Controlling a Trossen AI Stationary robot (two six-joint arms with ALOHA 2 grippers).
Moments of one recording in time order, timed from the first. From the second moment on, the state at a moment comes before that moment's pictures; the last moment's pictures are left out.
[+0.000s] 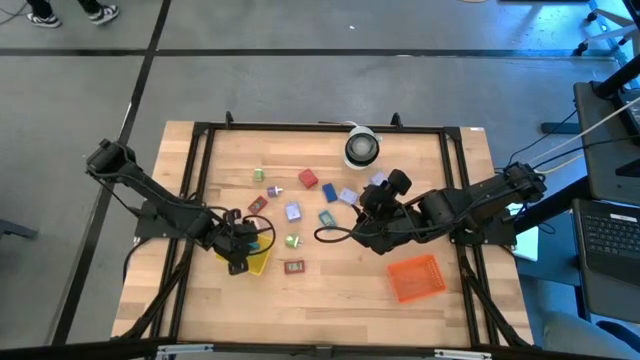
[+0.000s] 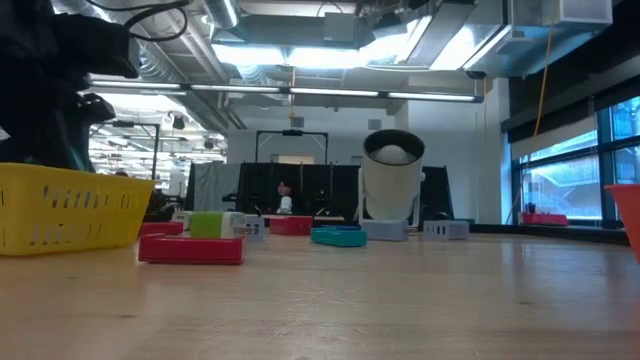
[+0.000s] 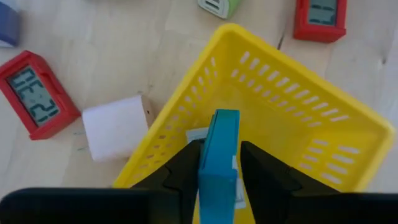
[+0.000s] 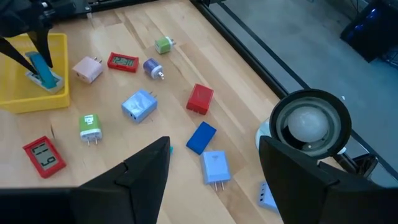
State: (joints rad) left arm -0.53 1.22 0.67 -0.68 -0.28 -0.77; right arm 0.42 1.61 1.66 -1.17 0.81 0.72
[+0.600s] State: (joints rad) left arm -0.53 1.22 0.74 -0.72 -0.27 -0.64; right arm 0.42 1.61 1.66 -1.17 0.81 0.71
